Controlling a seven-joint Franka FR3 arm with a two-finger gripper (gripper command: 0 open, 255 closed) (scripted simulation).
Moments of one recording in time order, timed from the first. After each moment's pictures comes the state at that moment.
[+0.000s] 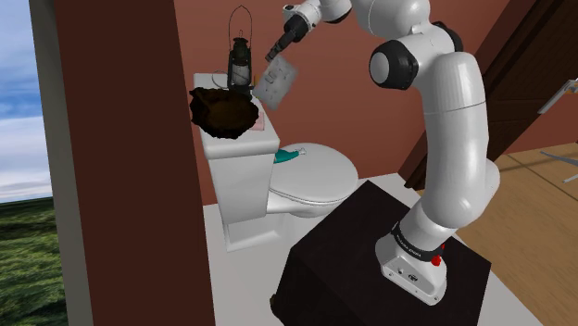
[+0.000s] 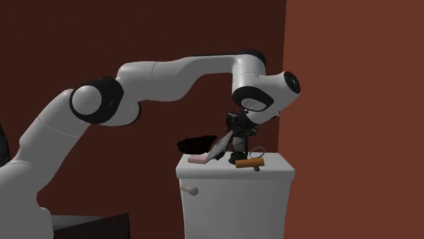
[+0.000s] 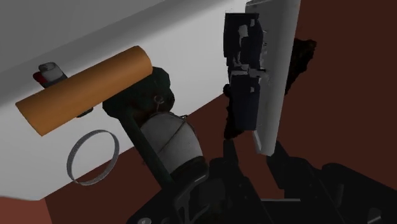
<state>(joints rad) -0.10 0.66 -0.40 -1.03 1.14 1.21 -1.19</state>
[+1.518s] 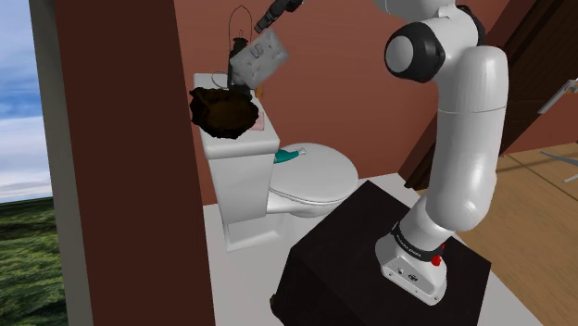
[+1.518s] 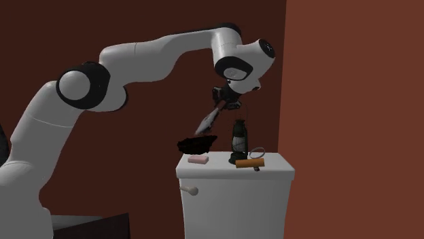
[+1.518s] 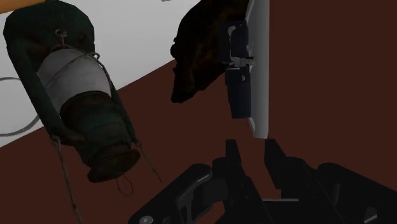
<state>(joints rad) 0.01 0.49 -0.38 -1.06 1.14 1.22 -1.02</state>
